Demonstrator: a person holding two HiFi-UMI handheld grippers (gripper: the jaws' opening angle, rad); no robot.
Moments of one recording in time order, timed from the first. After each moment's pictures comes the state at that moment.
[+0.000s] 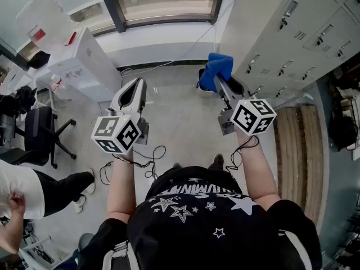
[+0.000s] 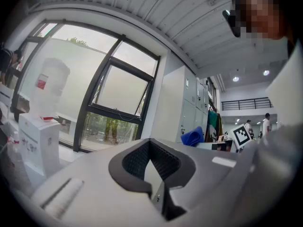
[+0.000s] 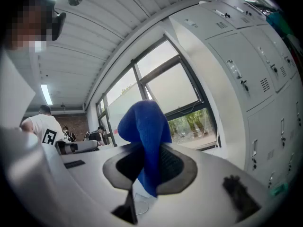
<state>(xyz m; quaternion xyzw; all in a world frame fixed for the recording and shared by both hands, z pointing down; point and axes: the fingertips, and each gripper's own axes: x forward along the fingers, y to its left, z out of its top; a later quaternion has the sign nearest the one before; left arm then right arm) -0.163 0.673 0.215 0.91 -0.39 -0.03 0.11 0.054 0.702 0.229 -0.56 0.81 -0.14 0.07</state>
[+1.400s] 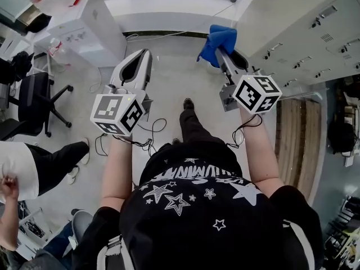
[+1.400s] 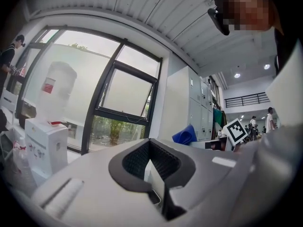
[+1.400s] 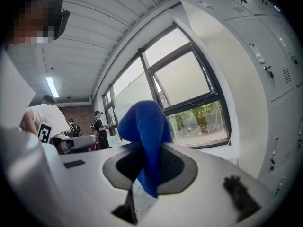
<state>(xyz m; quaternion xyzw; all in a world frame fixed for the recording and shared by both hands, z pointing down) -0.209 0.653 0.239 0.90 -0.42 -0.04 0.09 -0.018 0.647 0.256 -0.52 0.84 -0.14 0.02</state>
